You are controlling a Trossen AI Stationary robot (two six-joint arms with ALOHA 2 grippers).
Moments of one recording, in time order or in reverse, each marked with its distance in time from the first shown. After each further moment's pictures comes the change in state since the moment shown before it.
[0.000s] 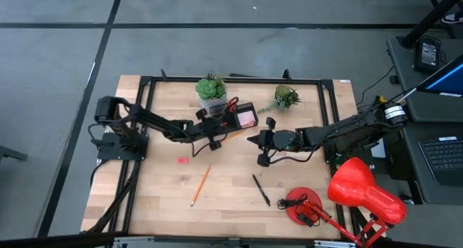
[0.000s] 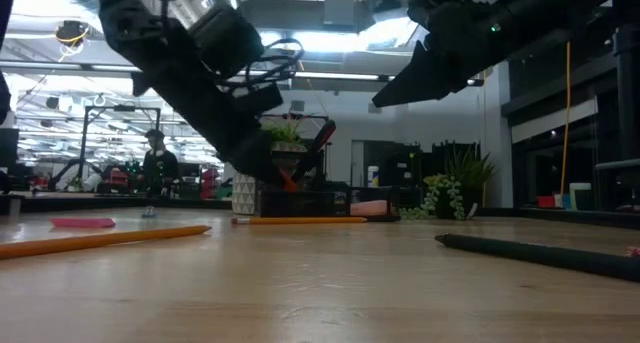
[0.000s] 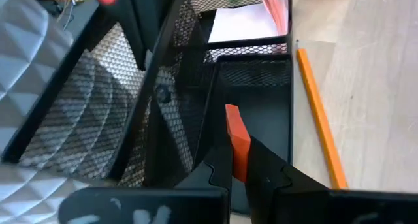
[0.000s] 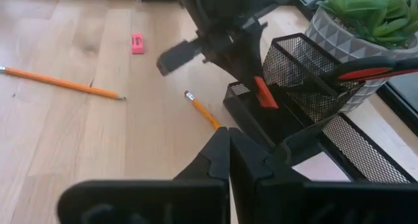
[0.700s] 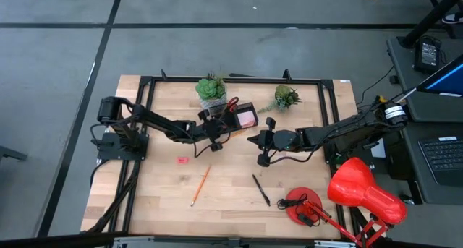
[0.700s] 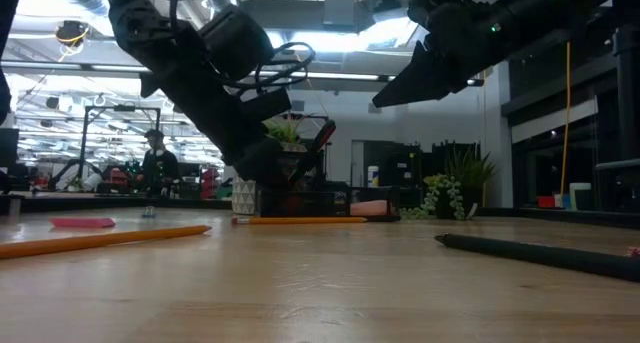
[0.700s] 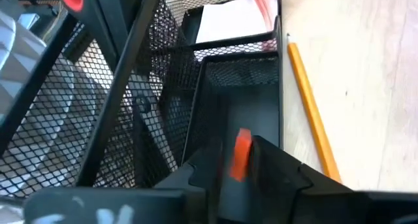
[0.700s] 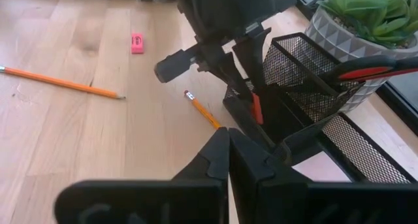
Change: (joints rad) left arm -0.003 0.033 0.042 -0.040 0.004 0.038; right arm 0.000 0.000 0.001 -0.003 0.000 0.002
